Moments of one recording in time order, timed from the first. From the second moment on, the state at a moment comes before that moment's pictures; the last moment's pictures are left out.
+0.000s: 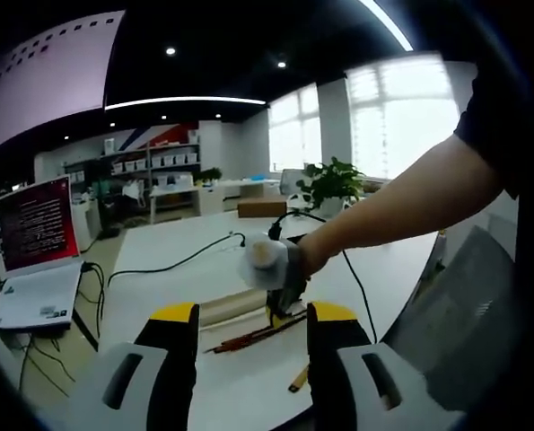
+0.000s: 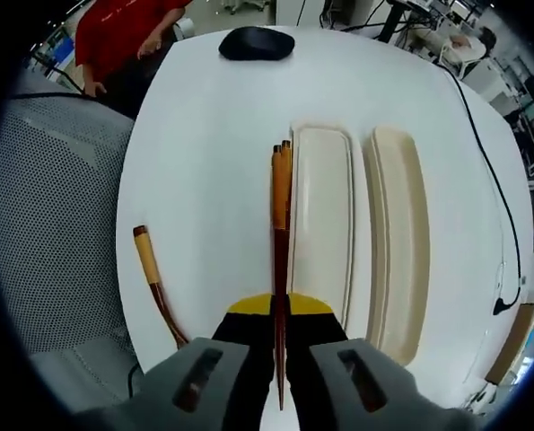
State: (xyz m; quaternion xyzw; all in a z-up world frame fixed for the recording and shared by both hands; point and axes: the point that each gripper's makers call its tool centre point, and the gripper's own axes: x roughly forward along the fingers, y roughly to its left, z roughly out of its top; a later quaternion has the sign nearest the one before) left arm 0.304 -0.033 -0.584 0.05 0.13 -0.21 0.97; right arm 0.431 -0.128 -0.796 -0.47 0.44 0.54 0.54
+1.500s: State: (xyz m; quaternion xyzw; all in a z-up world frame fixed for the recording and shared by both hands) left arm 0.299 -0.030 -0.589 0.05 0.12 -0.21 0.97; right arm 0.464 -0.124 -0.769 -0.46 0.42 0.53 0.58
